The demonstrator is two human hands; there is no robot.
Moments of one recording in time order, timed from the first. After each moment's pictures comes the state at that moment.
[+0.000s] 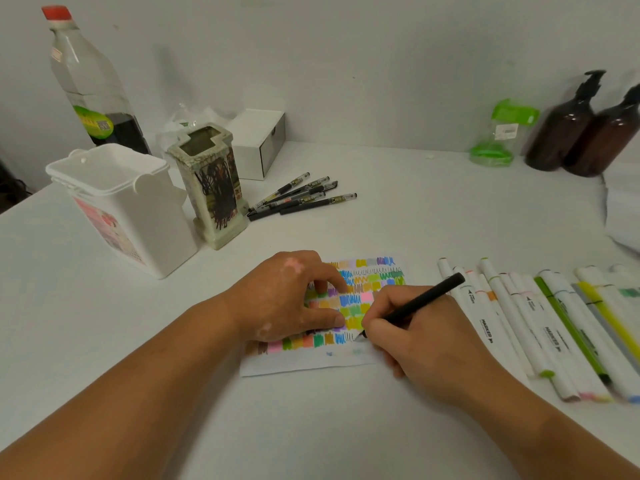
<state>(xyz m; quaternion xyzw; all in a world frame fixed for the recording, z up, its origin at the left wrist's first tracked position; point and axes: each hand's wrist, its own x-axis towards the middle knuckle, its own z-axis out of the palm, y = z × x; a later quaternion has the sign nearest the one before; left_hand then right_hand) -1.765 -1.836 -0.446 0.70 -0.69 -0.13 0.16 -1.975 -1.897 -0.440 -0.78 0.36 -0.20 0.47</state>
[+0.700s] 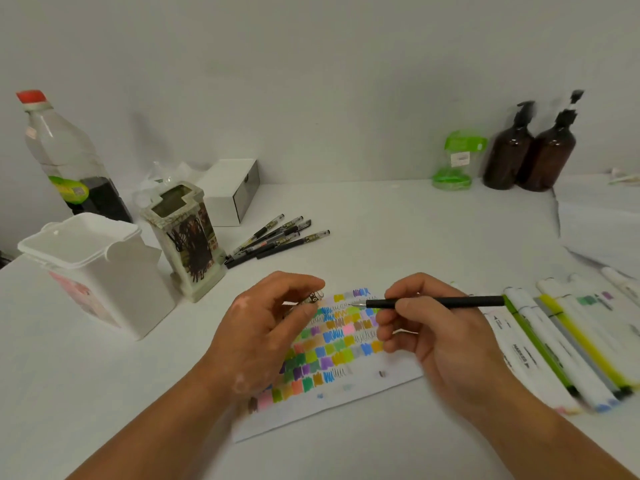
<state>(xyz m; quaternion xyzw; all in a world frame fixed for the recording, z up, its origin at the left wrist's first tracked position) -1.786 -1.830 -0.437 0.68 -0.57 -0.15 0.43 -1.993 -1.921 -0.424 -0.54 0.27 -0.40 0.69</state>
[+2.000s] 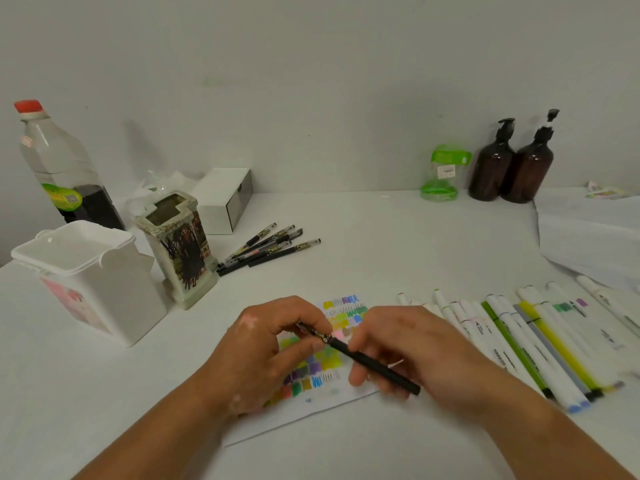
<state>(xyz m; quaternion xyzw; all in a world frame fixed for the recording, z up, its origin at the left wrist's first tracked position) -1.795 -1.827 -0.434 0.60 -0.68 -0.13 0.40 -2.009 -1.925 -0.411 -0.71 0.24 -0.15 0.65</state>
